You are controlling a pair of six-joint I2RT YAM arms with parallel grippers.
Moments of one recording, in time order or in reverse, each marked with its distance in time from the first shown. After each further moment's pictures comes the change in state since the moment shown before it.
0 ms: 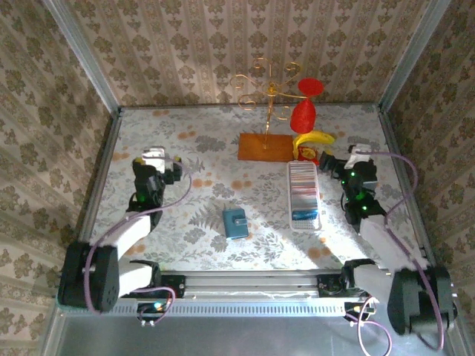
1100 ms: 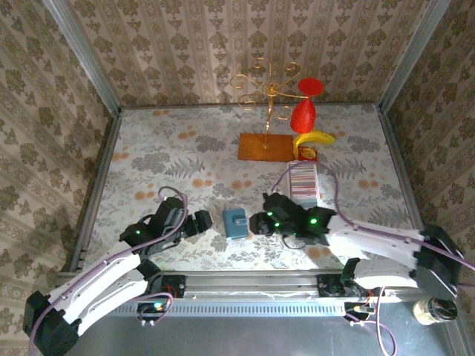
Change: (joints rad) left arm -0.537 -0.439 -0.029 -1.036 0.242 -0.934; right arm 0.973 0.256 0.265 -0.660 -0.088 0.660
